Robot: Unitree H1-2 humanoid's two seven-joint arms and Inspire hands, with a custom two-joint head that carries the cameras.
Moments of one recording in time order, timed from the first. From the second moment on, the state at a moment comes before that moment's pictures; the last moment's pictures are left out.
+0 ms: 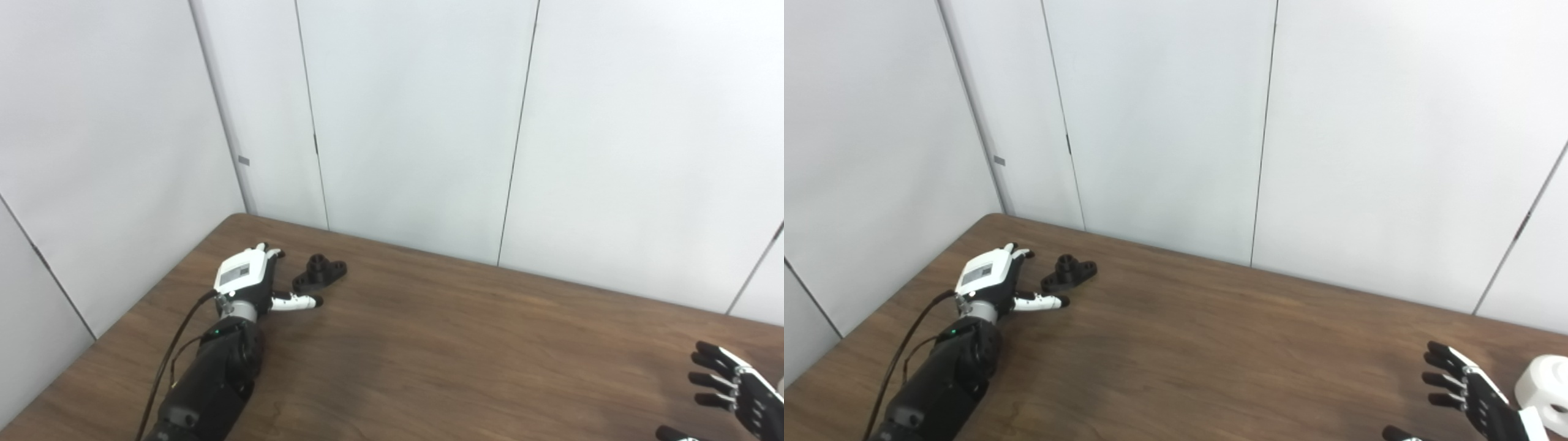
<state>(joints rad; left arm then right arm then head) -0.33 0.53 -0.01 0.26 0.74 0.46 0.04 -0.11 -0.22 -0.01 -0.17 -0.19 0.03 0.08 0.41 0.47</state>
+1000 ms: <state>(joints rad) -0.40 0.45 0.04 0.45 0.55 0.39 0.22 -0.09 -0.22 -0.02 -0.22 -0.18 0.06 0.08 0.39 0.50</state>
